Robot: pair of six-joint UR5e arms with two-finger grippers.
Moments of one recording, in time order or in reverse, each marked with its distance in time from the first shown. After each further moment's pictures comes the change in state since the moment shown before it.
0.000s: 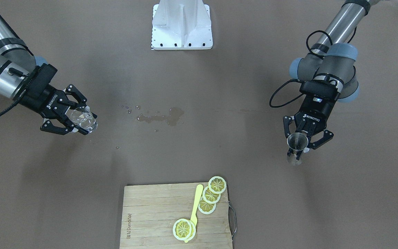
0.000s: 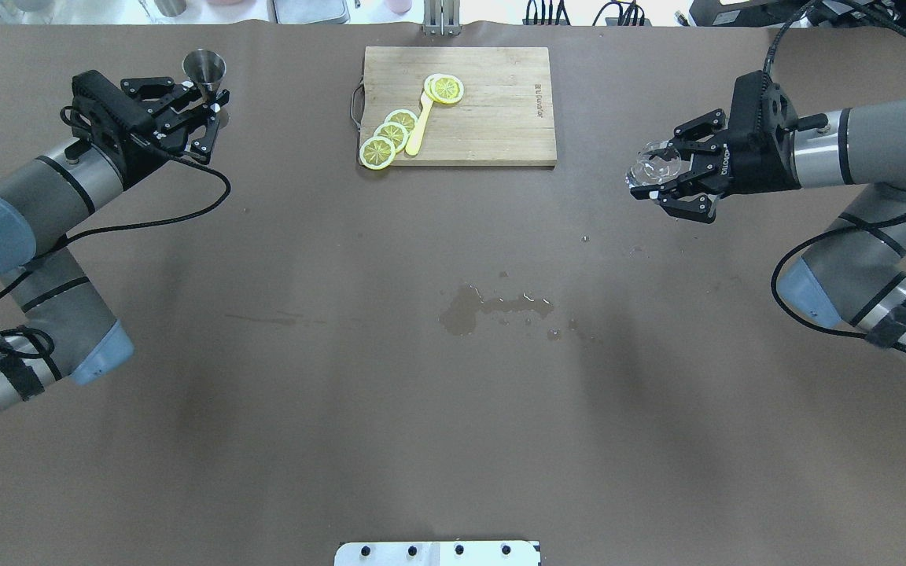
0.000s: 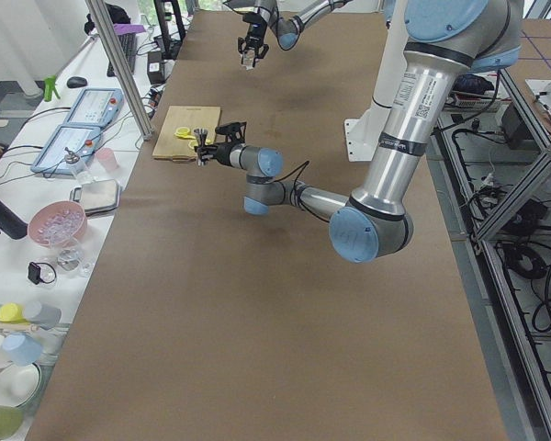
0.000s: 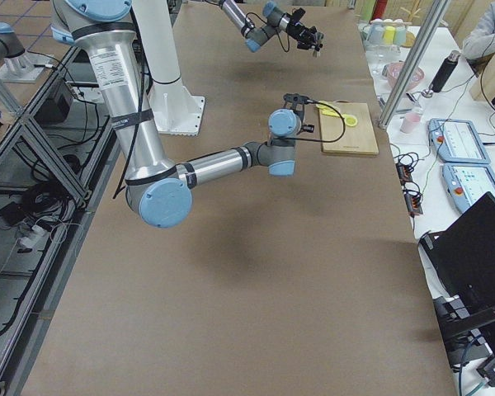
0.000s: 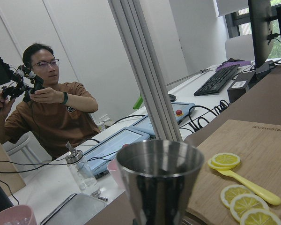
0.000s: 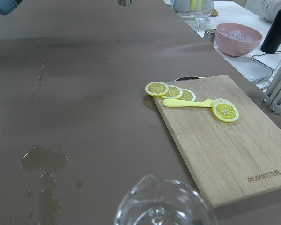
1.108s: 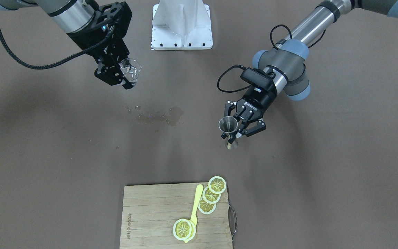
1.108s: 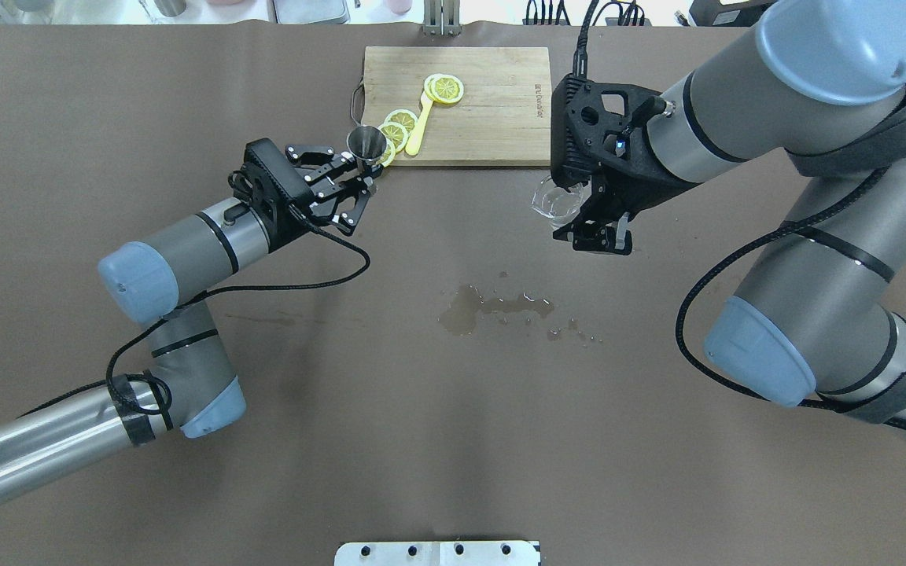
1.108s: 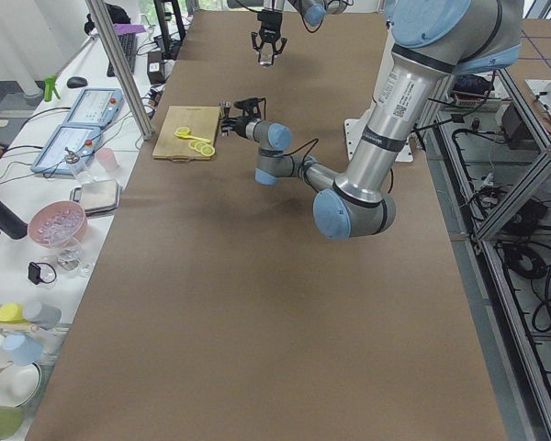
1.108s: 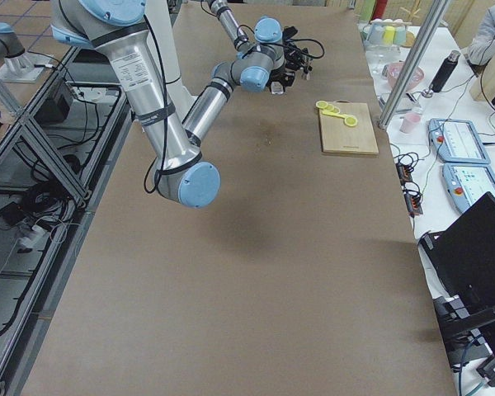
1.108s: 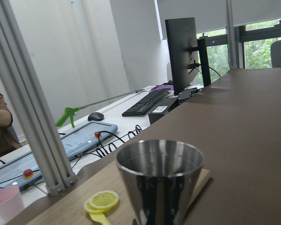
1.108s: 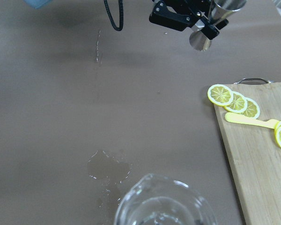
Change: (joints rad) left arm 0.123 -0.145 0.026 0.042 -0.033 0.023; right arm -0.145 0.155 0.563 -1.104 -0.104 -0.354
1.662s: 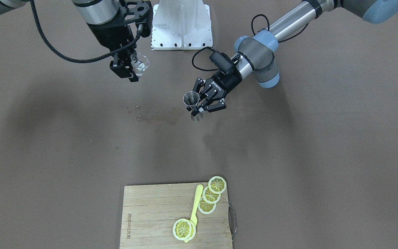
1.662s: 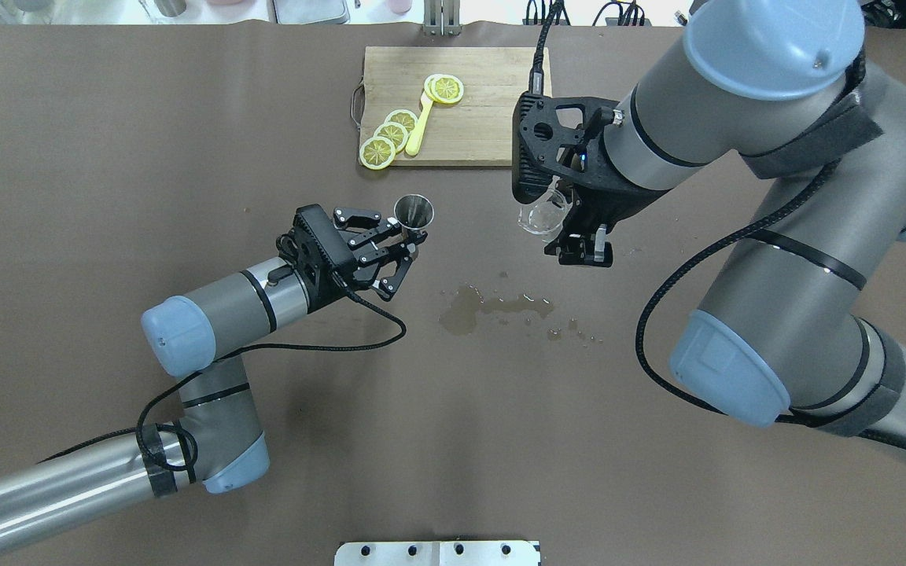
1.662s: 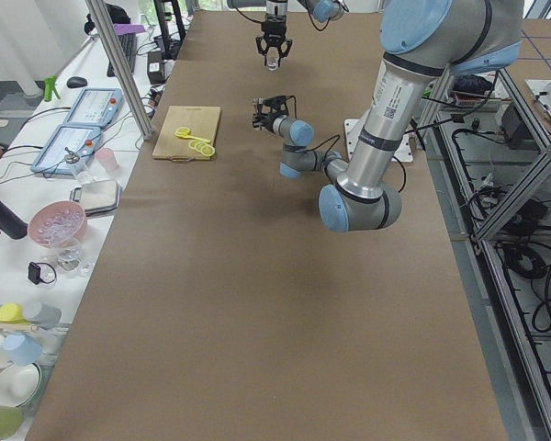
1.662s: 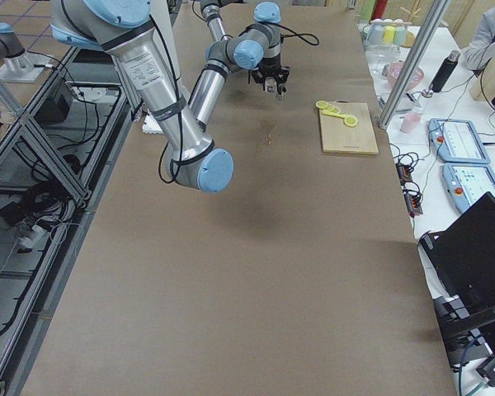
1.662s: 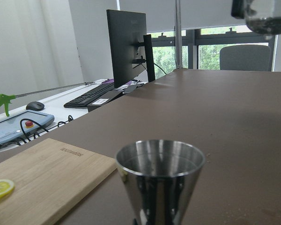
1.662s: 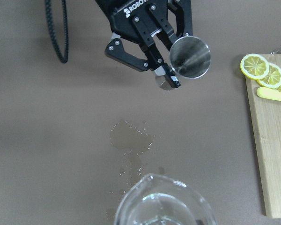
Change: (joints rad) left arm 0.187 -0.043 -0.004 -0.010 -0.006 -0.001; right arm -0.058 0.134 0.048 -0.437 -0.050 -0.176
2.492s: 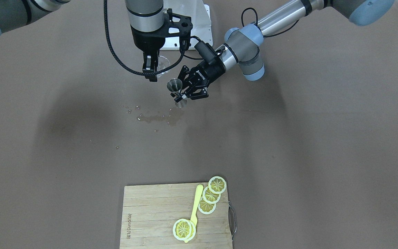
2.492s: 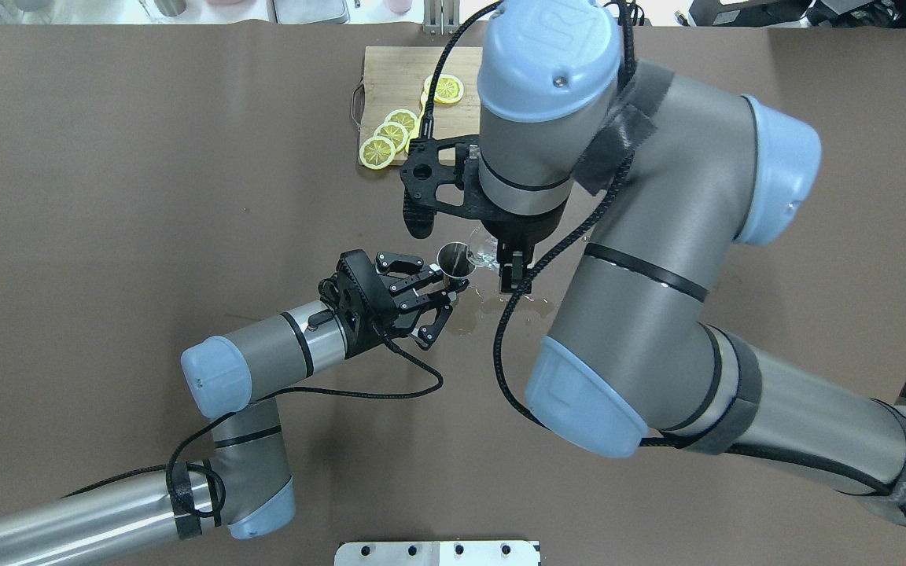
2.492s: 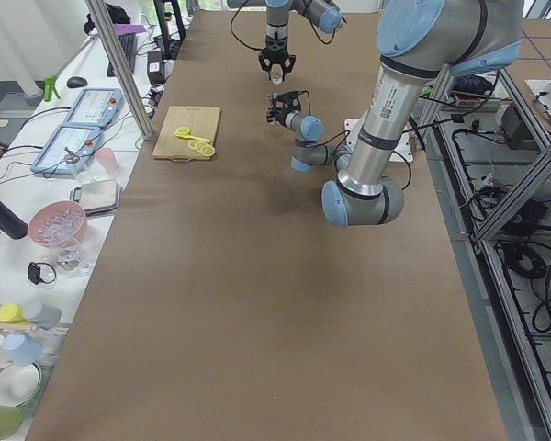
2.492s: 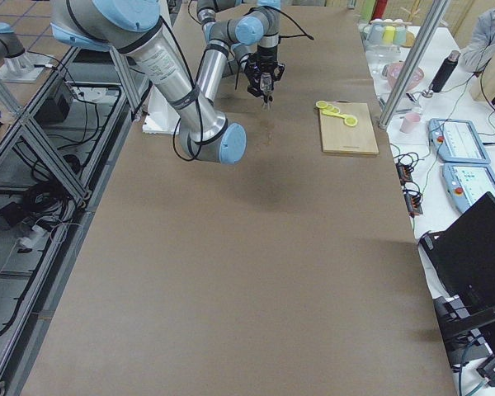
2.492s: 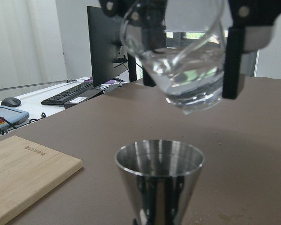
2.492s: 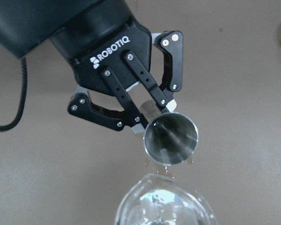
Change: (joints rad) left arm 0.107 -0.041 0.001 0.000 -0.005 -0.011; right arm -0.119 0.232 -0.105 -0.378 -0.119 -0.005
